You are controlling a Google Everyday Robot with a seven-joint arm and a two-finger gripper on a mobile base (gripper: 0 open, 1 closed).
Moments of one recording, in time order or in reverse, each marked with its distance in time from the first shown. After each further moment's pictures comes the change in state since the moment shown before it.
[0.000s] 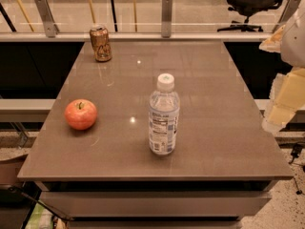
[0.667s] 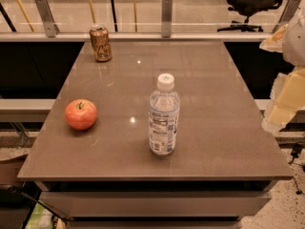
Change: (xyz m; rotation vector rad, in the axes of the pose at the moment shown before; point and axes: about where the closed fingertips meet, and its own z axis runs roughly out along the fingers) arm -0.002 0.001 -0.002 0.004 -0.031 0.005
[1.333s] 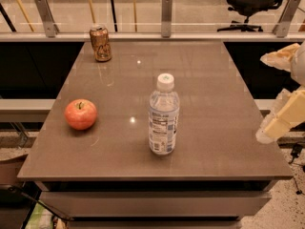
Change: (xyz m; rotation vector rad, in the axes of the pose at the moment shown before) arm 0.005 0.012 0.021 -0.006 -0.243 0.078
